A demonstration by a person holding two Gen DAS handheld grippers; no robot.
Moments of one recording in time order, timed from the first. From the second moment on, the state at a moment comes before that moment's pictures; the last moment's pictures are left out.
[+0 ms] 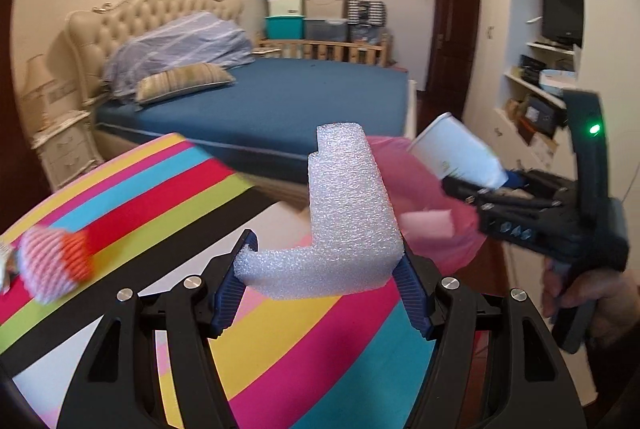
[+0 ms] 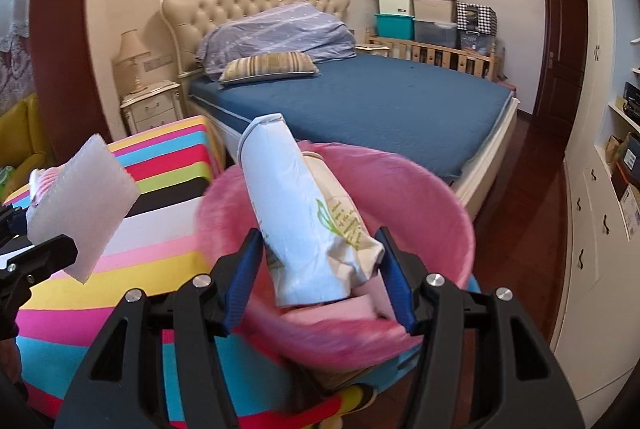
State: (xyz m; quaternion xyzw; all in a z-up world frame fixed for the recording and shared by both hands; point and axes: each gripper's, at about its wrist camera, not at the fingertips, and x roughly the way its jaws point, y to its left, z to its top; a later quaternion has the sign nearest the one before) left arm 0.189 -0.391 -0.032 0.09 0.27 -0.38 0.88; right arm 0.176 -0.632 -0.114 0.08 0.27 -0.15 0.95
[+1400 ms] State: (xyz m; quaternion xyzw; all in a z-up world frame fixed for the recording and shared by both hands) left arm 0.210 -0.197 -0.027 0.09 0.27 -0.18 0.94; right arm 0.247 -0.453 -0.091 -0.01 0.28 0.03 0.96
